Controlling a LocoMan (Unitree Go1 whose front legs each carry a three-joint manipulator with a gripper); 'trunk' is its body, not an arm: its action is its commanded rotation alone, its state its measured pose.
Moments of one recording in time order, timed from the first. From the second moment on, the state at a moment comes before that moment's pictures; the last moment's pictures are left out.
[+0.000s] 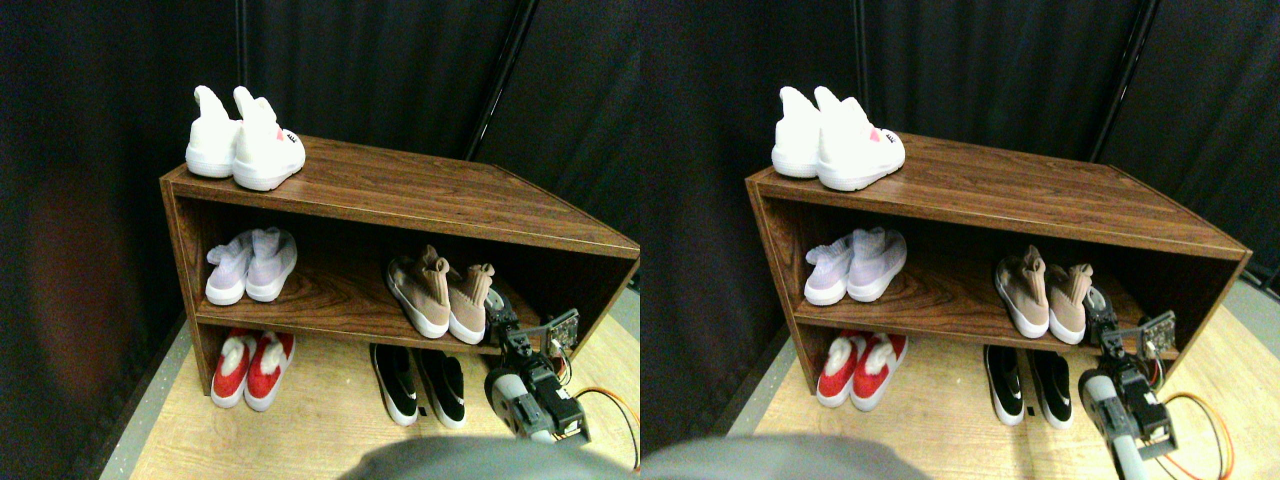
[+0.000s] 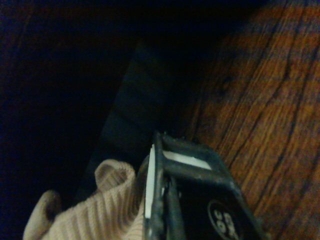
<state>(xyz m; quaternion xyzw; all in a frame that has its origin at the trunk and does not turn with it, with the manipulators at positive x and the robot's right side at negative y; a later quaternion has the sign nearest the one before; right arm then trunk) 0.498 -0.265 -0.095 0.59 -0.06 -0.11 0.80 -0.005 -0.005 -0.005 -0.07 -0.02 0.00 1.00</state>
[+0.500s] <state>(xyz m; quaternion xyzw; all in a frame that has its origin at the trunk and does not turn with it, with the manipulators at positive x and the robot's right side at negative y) 0.504 -0.258 -0.097 0.59 -0.05 -0.10 0.80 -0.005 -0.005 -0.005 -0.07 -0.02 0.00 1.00</state>
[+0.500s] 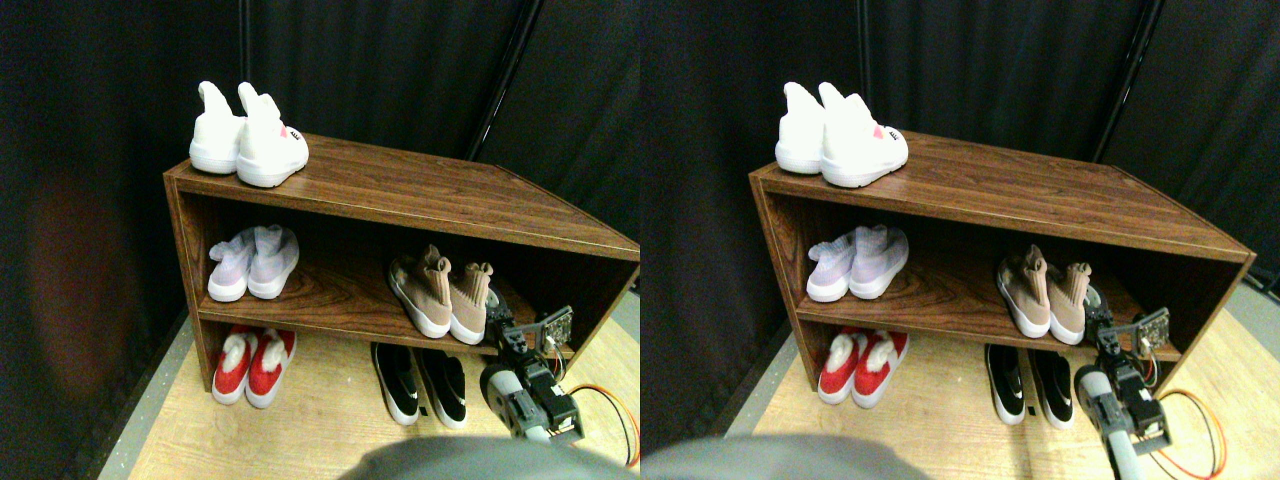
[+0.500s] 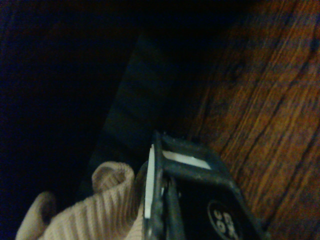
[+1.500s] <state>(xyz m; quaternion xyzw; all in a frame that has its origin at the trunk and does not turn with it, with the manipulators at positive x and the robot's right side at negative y) 0.456 -0.304 -0.039 0.55 -0.07 -0.05 0.83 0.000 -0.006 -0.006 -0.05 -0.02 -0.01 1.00</state>
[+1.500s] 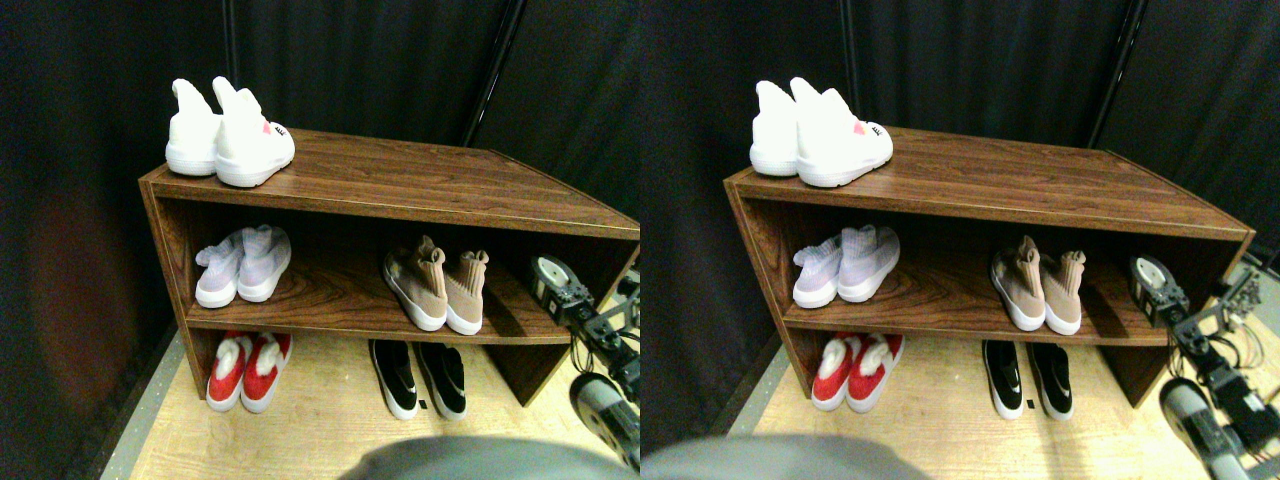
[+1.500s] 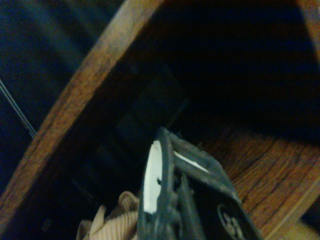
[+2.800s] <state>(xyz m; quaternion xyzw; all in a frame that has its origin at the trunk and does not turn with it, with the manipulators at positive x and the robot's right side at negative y) 0.391 -0.299 -0.175 0.63 0.01 -0.05 0.77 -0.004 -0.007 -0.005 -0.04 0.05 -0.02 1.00</state>
